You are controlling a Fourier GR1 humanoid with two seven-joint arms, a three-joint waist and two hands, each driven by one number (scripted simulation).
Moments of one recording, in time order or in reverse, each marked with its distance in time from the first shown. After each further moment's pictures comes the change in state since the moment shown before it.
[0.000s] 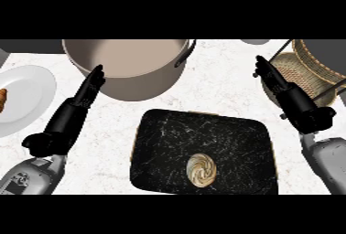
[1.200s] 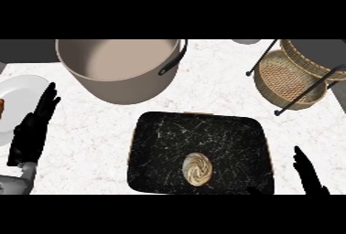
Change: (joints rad) left arm 0.154 0.076 0.141 0.151 -0.066 0.123 0.044; right arm 0.720 0.036 0.144 -0.441 0.385 -0.751 0.473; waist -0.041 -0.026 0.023
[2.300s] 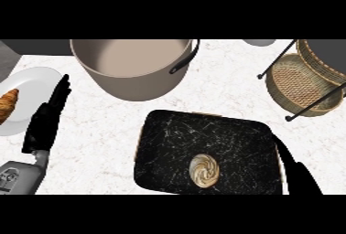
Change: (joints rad) left arm -0.092 -0.047 -0.017 0.060 -0.033 -0.031 0.013; right arm -0.309 -0.061 0.120 -0.224 0.251 0.393 0.854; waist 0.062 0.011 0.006
